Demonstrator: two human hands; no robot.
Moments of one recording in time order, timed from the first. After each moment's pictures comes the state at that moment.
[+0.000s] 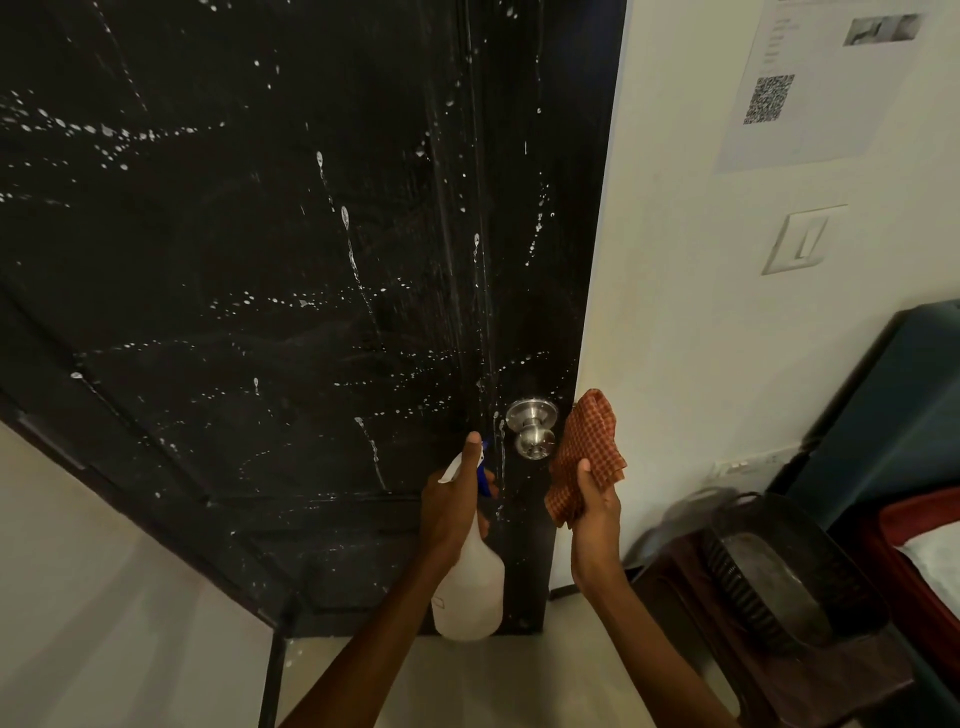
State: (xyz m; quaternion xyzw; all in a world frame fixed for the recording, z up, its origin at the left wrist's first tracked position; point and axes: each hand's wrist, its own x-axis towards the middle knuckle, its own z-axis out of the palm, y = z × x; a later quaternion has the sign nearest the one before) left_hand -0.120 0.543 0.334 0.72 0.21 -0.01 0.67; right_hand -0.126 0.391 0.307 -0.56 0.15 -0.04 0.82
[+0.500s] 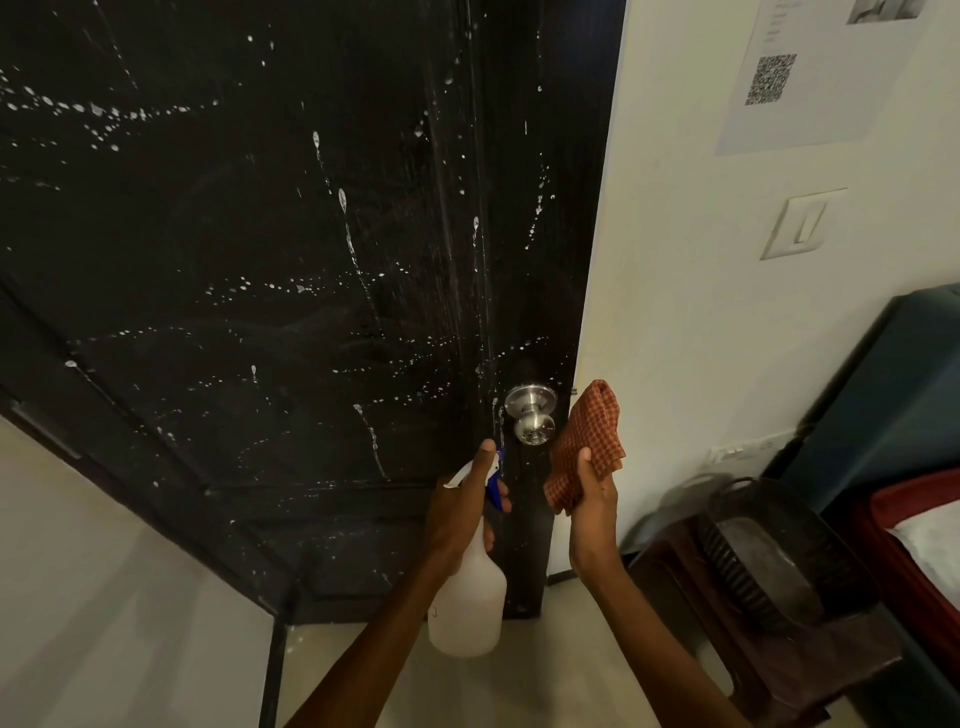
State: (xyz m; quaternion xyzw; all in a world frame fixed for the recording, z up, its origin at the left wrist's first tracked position) left_hand -0.141 0.539 0.332 0.73 0.19 -0.06 0.66; right_hand -0.130 0.392 0.300 -0.57 0.16 -0.05 0.81
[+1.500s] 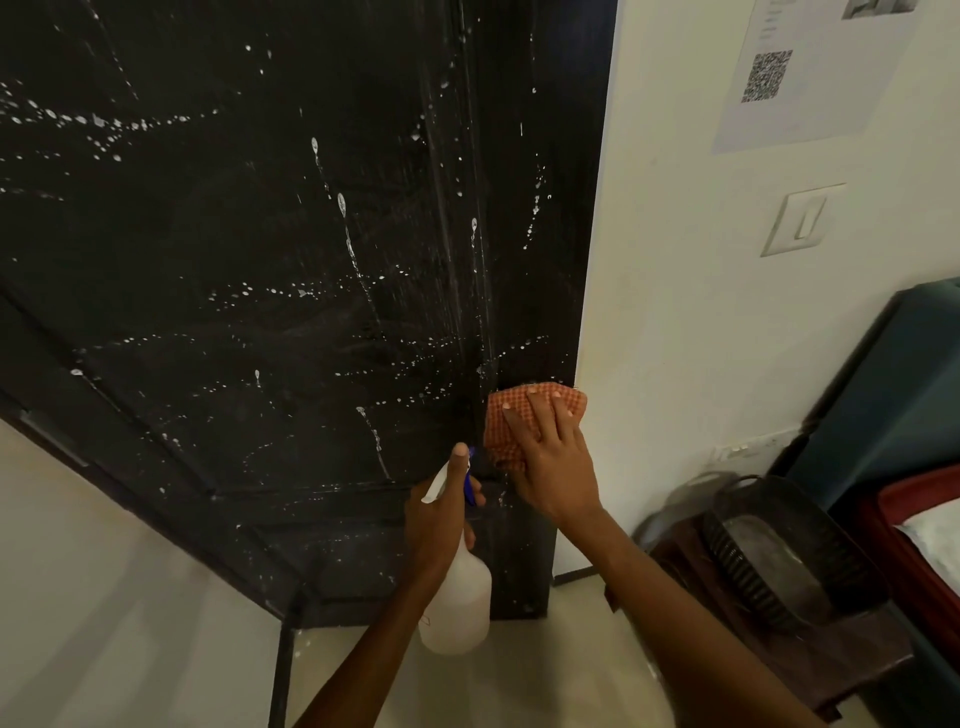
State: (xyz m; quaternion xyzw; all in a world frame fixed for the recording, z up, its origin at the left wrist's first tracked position) left_hand -0.155 0.553 0.342 0.71 0.25 0.02 0.65; right_hand -0.065 0.396 0.265 -0.94 -0.20 -0.22 0.16
